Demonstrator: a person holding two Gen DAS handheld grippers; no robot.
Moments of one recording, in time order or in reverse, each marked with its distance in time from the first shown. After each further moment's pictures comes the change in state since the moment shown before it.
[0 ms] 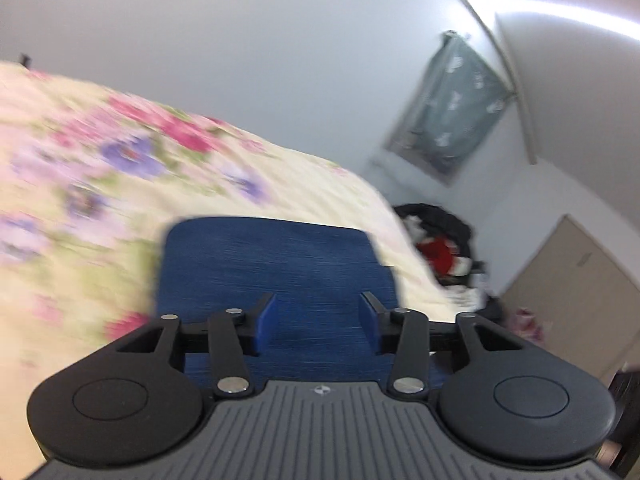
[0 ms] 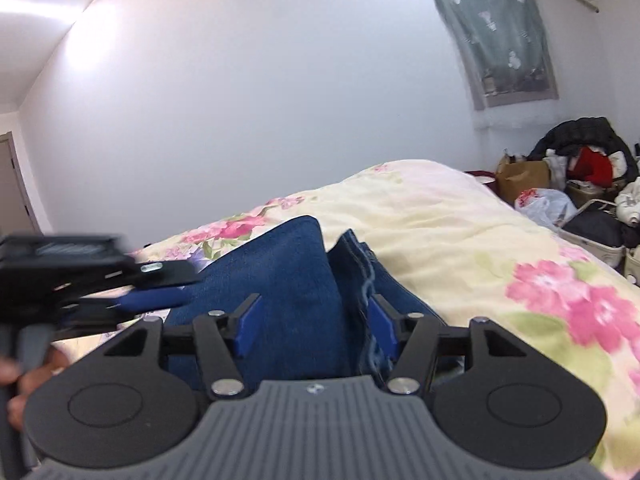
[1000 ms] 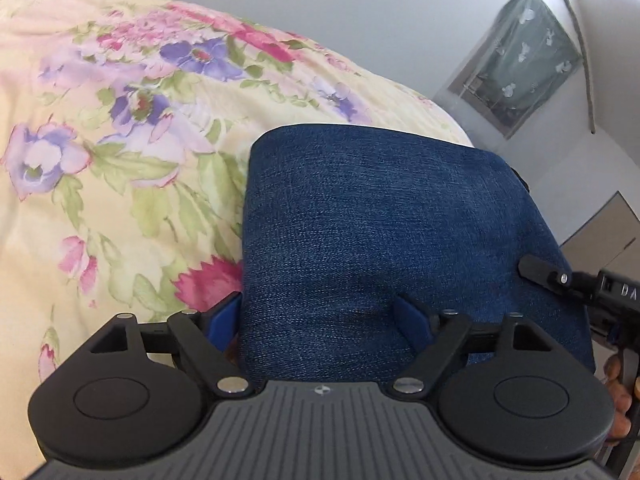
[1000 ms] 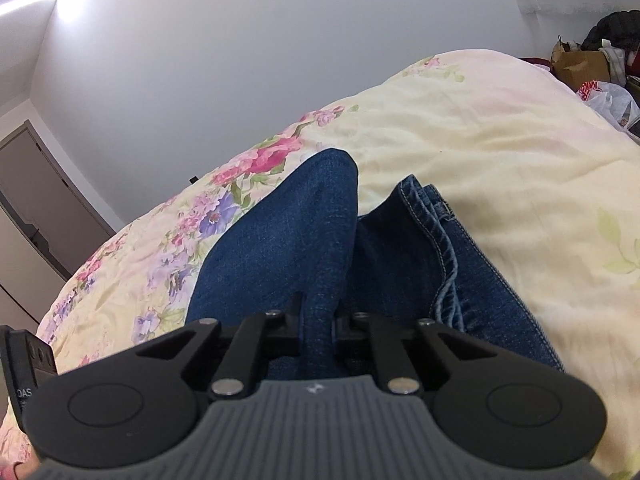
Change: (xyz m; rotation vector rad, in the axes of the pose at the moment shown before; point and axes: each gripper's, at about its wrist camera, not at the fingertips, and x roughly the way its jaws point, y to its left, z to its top) left arm 0.063 0.054 -0.014 -0.093 0.224 0.076; right arm 0.107 -0.017 0.041 0.158 0.304 0.181
